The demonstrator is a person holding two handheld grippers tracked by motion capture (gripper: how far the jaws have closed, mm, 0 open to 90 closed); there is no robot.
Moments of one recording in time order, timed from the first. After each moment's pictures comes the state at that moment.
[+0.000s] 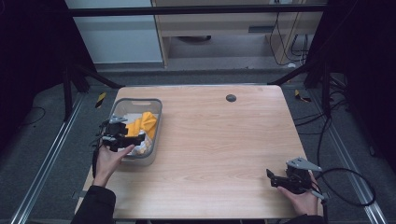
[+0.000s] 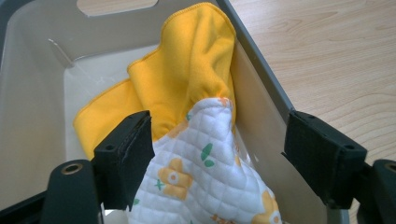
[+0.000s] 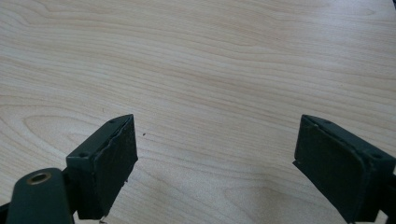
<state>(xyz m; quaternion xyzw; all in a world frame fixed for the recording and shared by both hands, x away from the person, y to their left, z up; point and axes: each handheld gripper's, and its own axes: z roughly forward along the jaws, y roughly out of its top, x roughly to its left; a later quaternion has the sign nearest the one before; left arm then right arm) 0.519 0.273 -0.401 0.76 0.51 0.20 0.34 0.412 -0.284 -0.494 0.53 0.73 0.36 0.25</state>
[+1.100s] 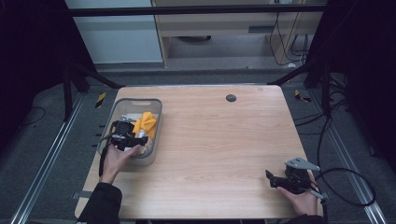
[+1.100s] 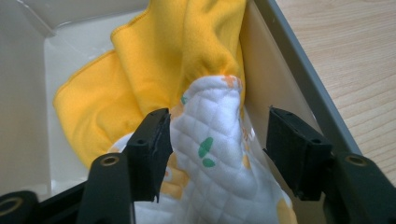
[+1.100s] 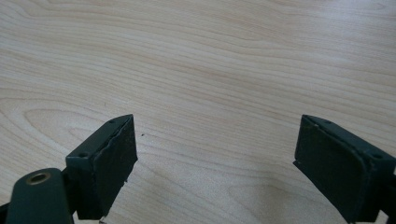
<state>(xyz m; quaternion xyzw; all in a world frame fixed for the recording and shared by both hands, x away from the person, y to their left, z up) 0.536 0.258 -0.421 0.78 0.53 0.18 0.28 0.413 -0.282 -0.496 0.53 0.73 0.35 0.25</state>
